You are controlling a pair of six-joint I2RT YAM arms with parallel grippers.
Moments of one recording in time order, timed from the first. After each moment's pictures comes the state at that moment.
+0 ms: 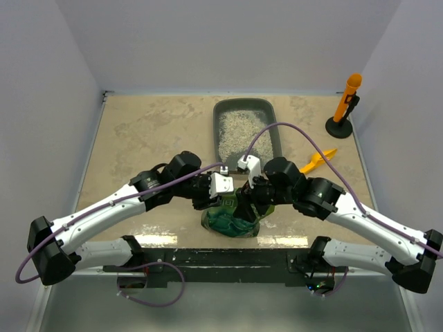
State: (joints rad) left arm -0.89 1.14 0.96 -0.54 0.39 0.45; right arm 0.96 1.00 0.98 -0.67 -0.24 0.24
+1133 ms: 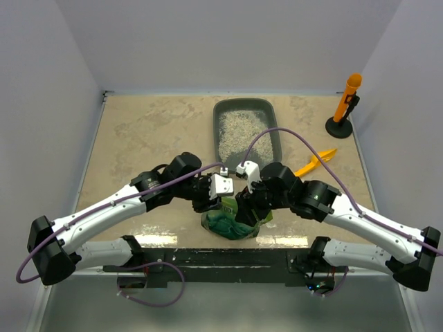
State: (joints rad) left arm -0.88 1.14 0.94 -0.54 0.42 0.44; right arm 1.00 1.00 0.97 -0.70 -0.20 0.28
